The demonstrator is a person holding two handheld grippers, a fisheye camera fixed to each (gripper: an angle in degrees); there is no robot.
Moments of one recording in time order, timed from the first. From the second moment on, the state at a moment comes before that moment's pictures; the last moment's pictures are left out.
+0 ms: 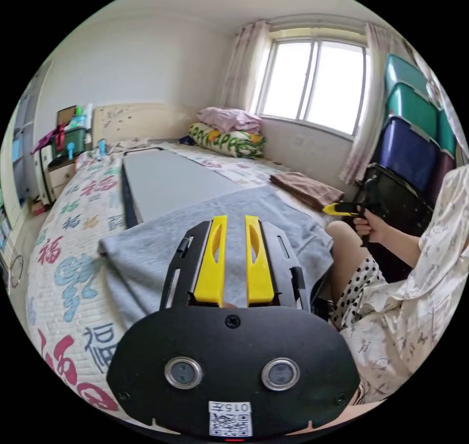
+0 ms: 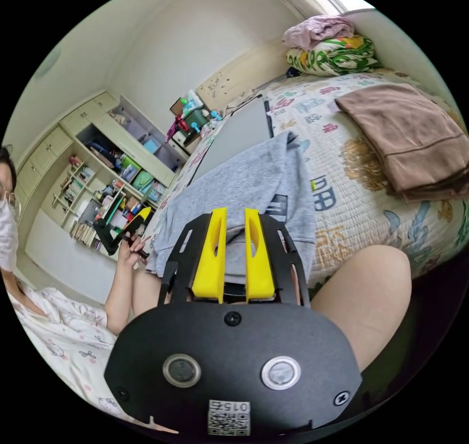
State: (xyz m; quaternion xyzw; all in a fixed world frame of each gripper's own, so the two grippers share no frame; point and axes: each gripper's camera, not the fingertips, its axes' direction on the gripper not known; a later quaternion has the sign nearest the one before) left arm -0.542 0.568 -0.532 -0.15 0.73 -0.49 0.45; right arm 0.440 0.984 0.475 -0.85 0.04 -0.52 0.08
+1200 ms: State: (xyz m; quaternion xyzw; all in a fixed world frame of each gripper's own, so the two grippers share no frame) left arm -0.422 0.092 -0.316 -0.23 0.87 -0.10 0.42; right arm 0.470 1.013 0.590 -0.88 0.19 -0.44 0.03
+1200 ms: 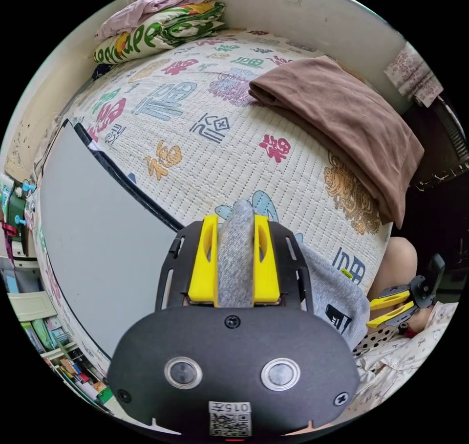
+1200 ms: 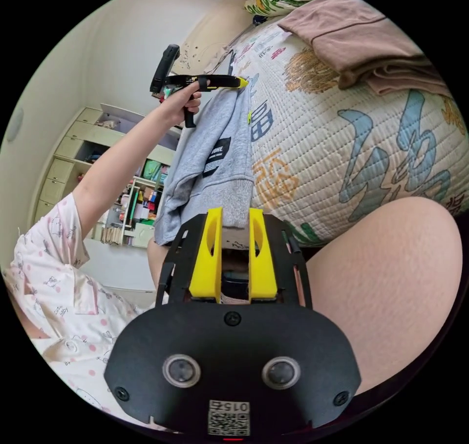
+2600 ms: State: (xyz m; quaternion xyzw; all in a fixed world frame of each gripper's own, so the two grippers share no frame) left arm -0.442 0.681 -0.403 -0.27 0.77 -0.49 0.30; right arm 0.501 0.916 0.349 -0.89 -0.14 -0.38 -0.23
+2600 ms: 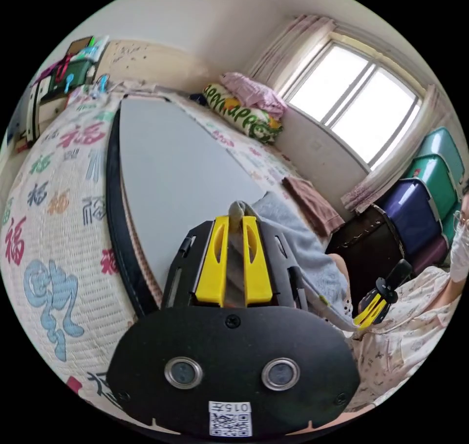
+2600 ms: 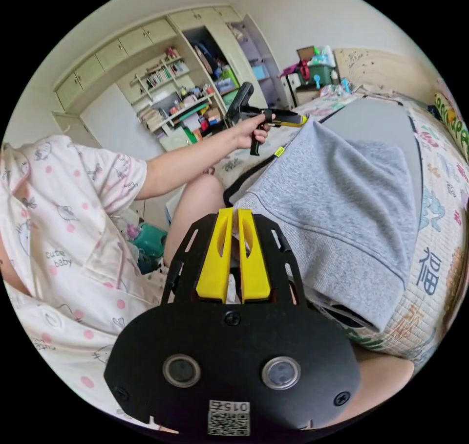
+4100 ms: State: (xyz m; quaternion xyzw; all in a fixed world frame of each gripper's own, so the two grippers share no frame) left arm -0.282 0.578 -0.483 -0.33 0.75 -0.53 0.21; right arm 0.654 0.854 0.224 -0.65 -0.15 -0.65 -0.35
